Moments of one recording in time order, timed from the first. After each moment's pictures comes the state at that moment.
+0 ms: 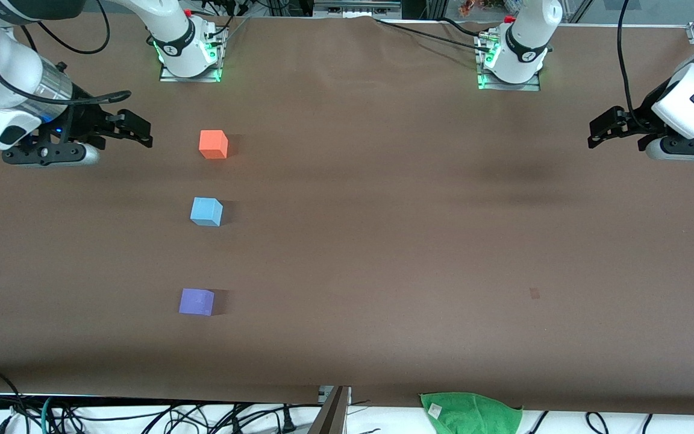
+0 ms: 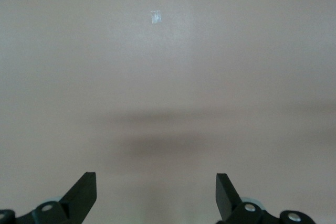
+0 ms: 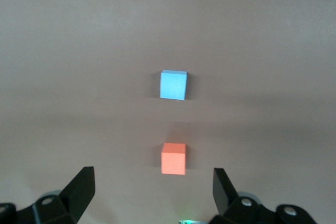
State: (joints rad) left arm 0.06 -0.07 -0.11 -1.75 -0.04 1.61 -0.03; right arm 0.49 0.03 -0.32 -1.65 0.09 1.56 0.13
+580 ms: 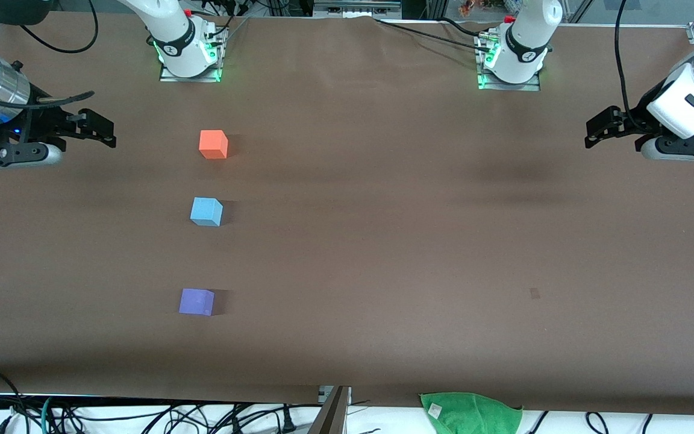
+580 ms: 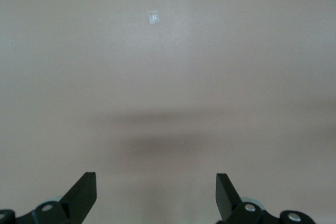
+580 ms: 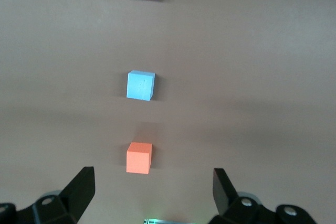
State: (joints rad) left arm 0.07 -0.06 -0.12 -1.74 -0.04 1.61 -0.03; right arm 0.26 0.03 -0.16 -1.61 0.02 1.55 0.02
